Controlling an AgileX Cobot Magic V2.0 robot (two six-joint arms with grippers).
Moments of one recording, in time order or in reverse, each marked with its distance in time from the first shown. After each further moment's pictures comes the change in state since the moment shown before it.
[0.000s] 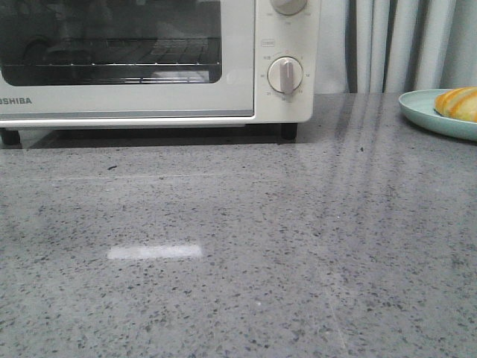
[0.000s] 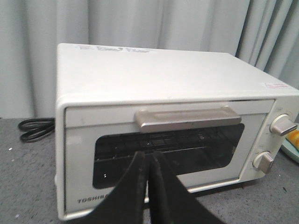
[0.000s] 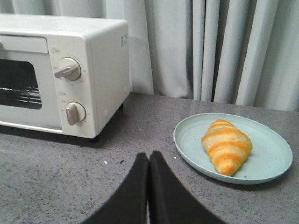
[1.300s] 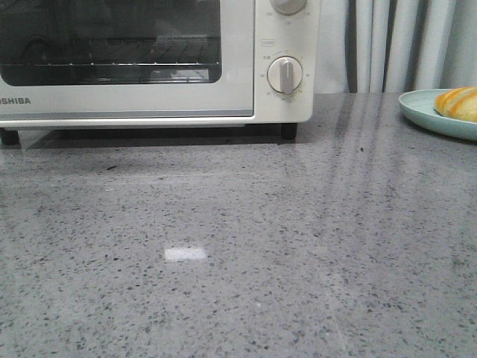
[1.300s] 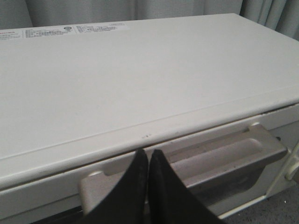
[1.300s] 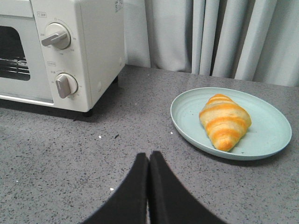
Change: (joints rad) left arm -0.174 0.528 -0.215 0.021 -0.185 0.079; right arm 0.000 0.047 -0.006 -0.010 0.063 0.000
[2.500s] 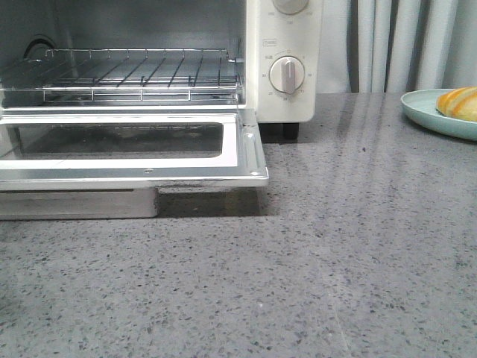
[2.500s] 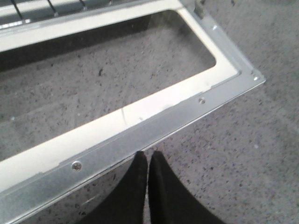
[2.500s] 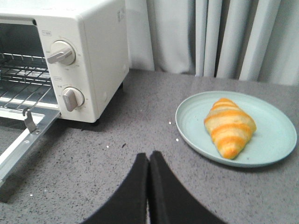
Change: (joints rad) left arm -0.003 -0.396 0.393 -0.064 0.417 0.002; right arm 0.000 0.109 -0.153 0.032 0.087 0.019
